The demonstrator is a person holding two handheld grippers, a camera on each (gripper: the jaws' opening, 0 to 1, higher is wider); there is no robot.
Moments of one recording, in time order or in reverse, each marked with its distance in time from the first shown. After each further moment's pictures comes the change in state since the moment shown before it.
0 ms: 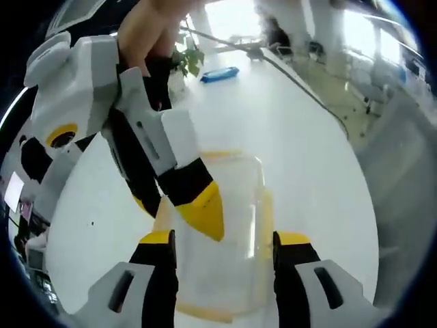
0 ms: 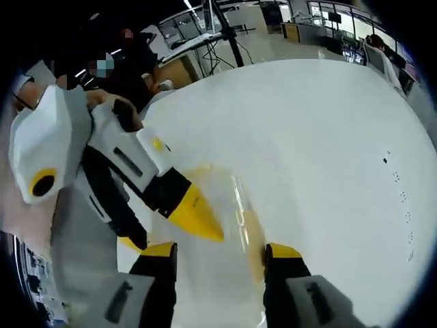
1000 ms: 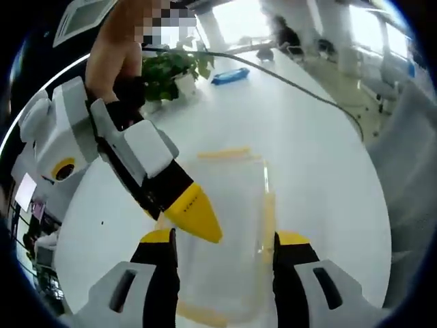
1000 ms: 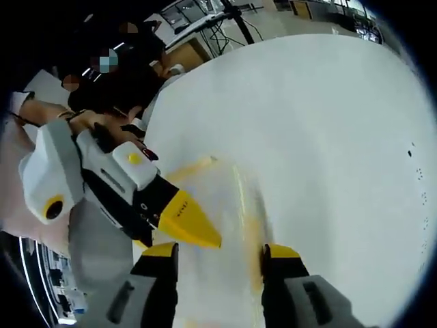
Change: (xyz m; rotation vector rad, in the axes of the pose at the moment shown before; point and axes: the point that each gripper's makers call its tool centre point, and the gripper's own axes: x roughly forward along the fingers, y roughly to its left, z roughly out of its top) left arm 0.003 0.003 -0.002 0.010 -0.046 0.096; right arm 0.006 0.001 -0.003 0.044 0.132 0.138
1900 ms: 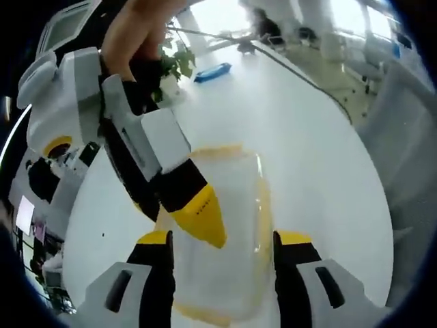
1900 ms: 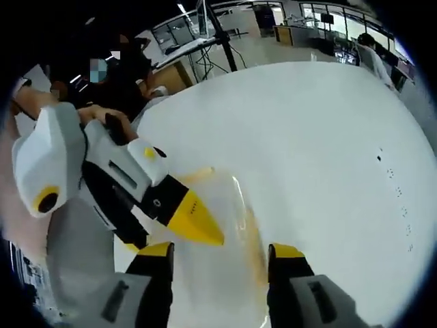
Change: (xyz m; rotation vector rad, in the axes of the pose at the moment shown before) left arm -0.001 -0.007 0.000 0.083 0.046 -0.068; right arm -0.006 -0.001 0.002 -0.002 -0.213 -0.246
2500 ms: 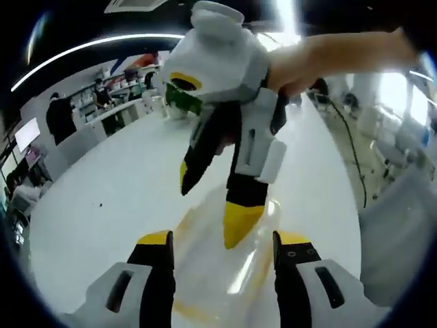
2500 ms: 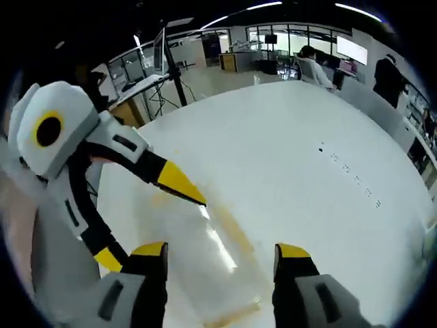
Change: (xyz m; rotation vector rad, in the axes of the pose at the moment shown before) left arm -0.031 0.032 0.021 -0.421 -0.204 0.089; right arm -0.039 -0.003 -0.005 0.190 -0.218 -0.265
